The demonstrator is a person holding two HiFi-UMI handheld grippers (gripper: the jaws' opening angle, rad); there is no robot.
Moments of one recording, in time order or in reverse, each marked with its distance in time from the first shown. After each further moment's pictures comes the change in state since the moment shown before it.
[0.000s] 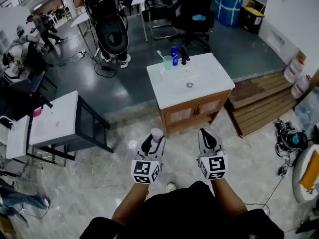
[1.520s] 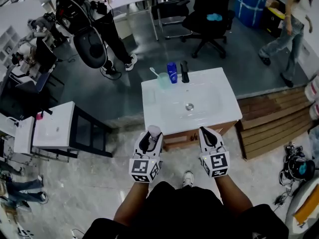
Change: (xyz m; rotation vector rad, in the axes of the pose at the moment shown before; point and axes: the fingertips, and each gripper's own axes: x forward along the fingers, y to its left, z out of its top) left arm 0.241 0.018 0.041 0.006 0.027 0.192; right arm 0.202 -0.180 -0.013 0.019 0.027 0.231
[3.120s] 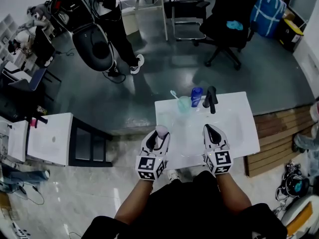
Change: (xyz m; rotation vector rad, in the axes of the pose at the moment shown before) left arm 0.149 0.156 -0.008 -0.091 0.065 -0.004; right arm 0.229 -0.019 0.008 0.025 0.040 -0.010
